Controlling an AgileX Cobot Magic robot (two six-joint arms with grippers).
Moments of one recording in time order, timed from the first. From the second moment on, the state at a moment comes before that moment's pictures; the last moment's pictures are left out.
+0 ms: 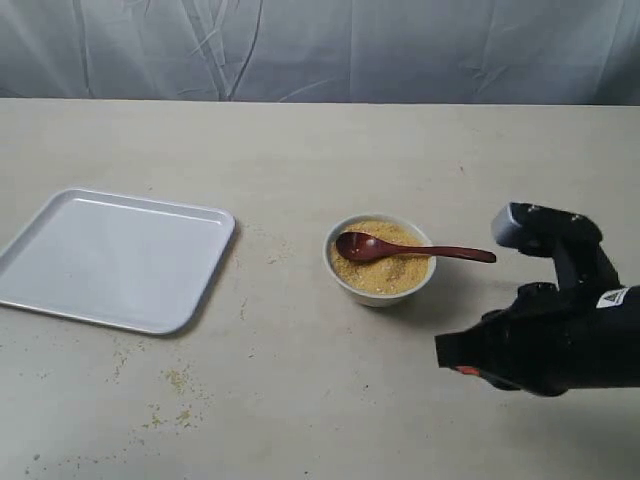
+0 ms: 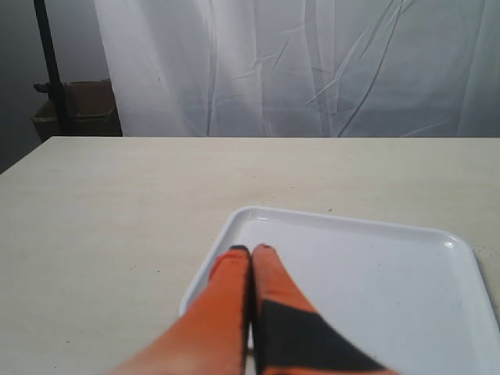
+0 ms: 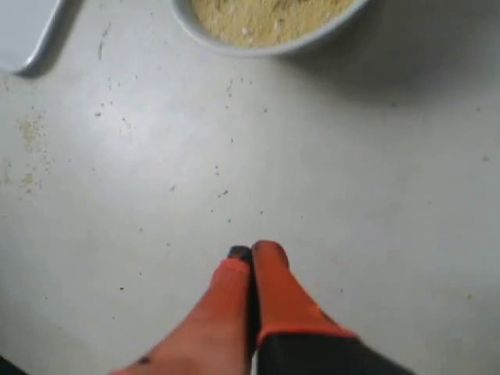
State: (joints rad) left arm 0.01 0.01 0.00 0.05 0.23 -0.03; right arm 0.49 1.17 -0.41 0.81 0.41 -0.41
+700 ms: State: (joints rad) left arm 0.01 0.01 0.00 0.05 0.23 -0.03; right arm 0.92 1.15 -0.31 0.75 -0.48 0.26
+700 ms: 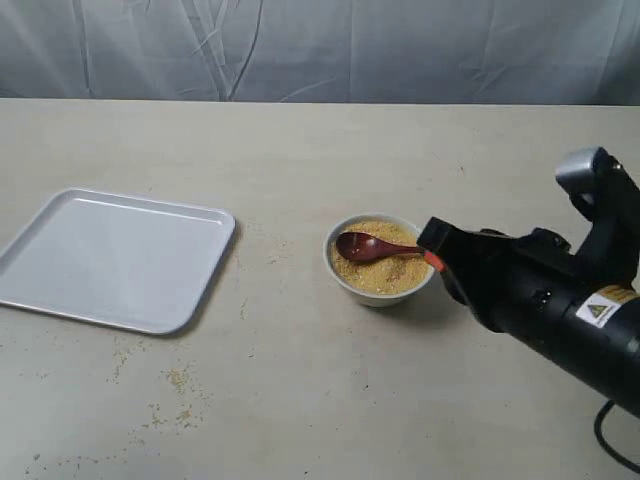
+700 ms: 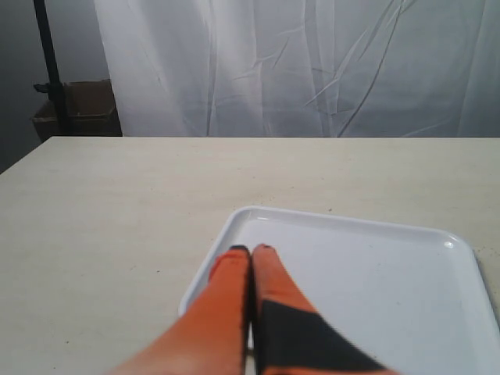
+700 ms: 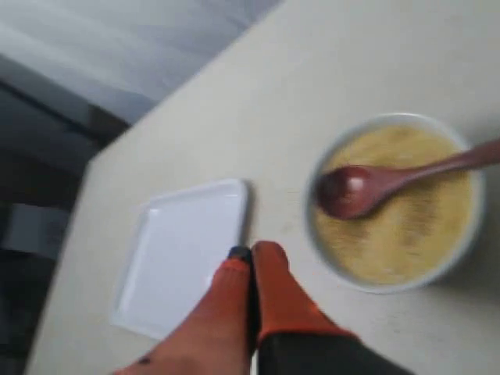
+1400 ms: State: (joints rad) left arm 0.01 0.01 0.00 0.05 0.23 -0.03; right arm 0.98 1.46 -0.22 1.07 -0.77 0.83
